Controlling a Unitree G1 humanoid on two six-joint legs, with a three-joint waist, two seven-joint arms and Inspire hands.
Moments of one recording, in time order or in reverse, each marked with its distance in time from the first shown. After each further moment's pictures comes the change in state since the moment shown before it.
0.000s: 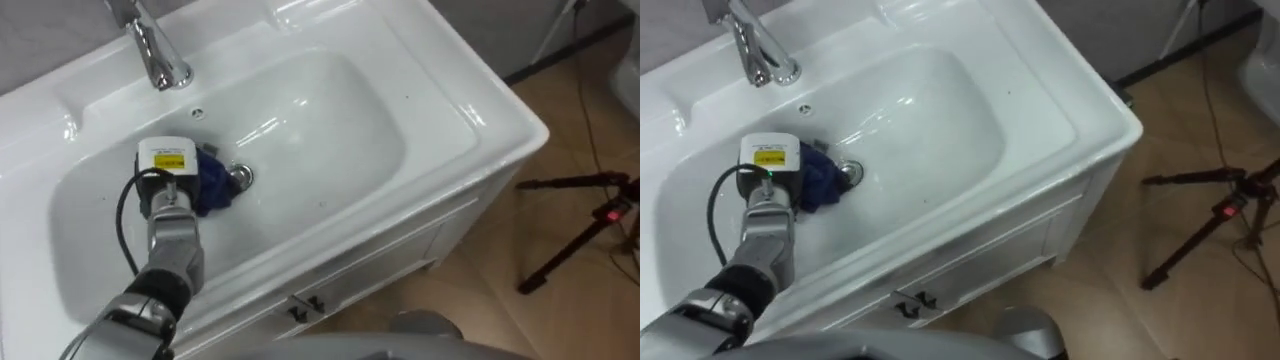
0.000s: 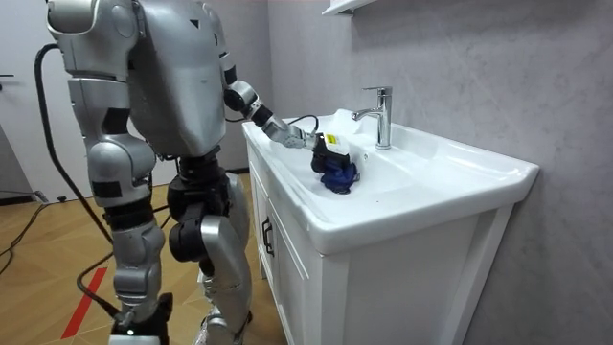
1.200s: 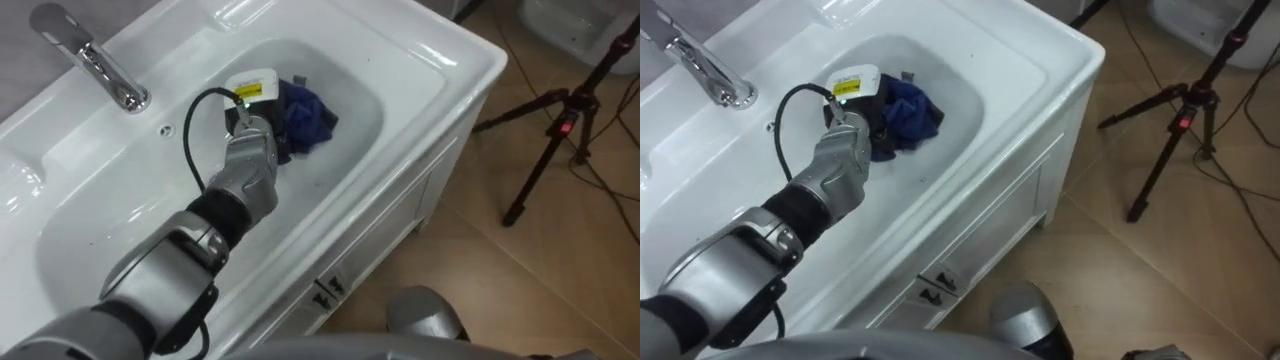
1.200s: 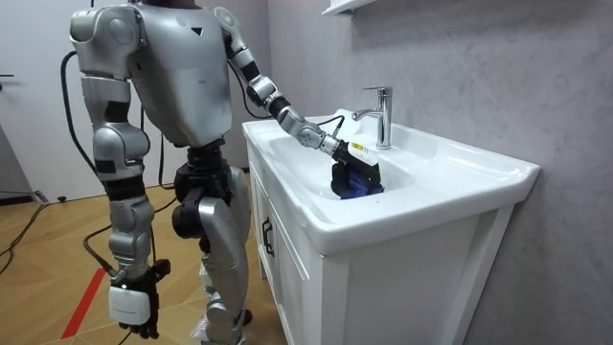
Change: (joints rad) left arm -0.304 -0.108 -0.251 -0.101 -0.524 -0.017 -0.069; right arm -0.042 -0.020 0.108 -0.015 0.004 0.007 0.084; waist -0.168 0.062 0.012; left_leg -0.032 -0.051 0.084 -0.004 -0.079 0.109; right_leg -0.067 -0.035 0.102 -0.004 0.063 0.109
